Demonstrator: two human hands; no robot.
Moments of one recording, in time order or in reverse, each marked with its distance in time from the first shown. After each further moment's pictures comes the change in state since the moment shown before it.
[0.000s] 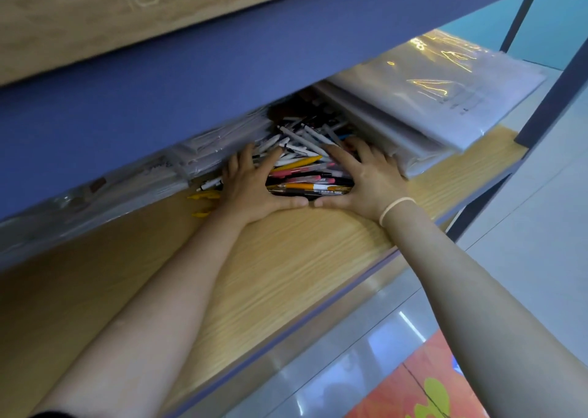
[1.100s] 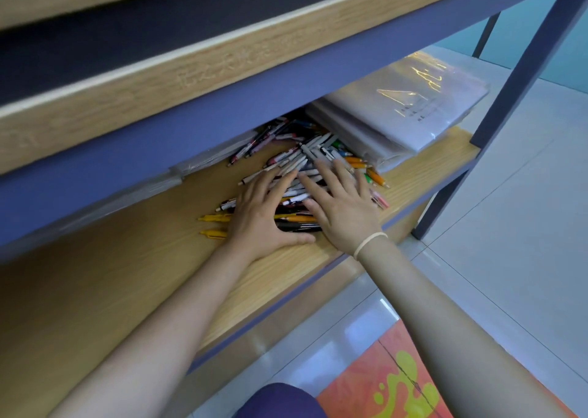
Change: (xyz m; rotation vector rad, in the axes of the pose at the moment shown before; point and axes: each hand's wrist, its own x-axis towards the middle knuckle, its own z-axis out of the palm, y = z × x) left_hand -0.076 0.031 0.015 -0.152 0.143 0.309; right_hand -0.067 -0.037 -0.004 -0.078 0.039 -0.087
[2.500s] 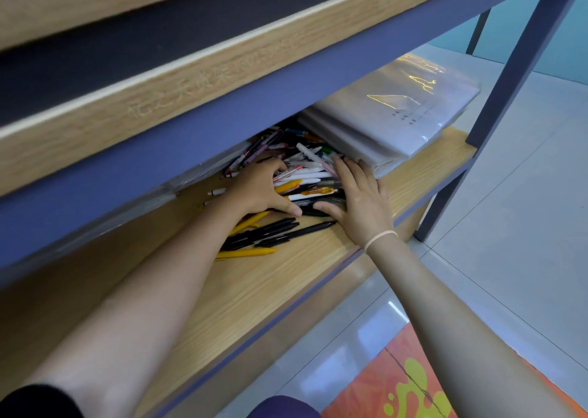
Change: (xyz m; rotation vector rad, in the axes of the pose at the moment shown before) left_hand 0.085 0.009 -0.039 -0.018 -0.338 -0.185; right_hand 0.010 0.037 0.005 0.117 0.172 0.232
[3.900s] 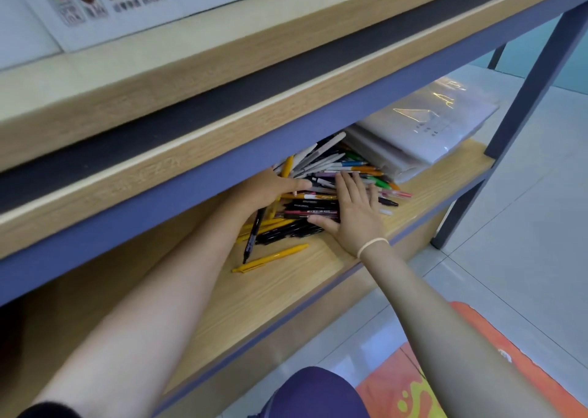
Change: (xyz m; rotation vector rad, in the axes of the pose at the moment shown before) left_hand -0.070 0.007 -0.046 -0.370 0.233 -0.248; right_hand -0.013 -0.059 0.002 -0.020 -0.207 -0.012
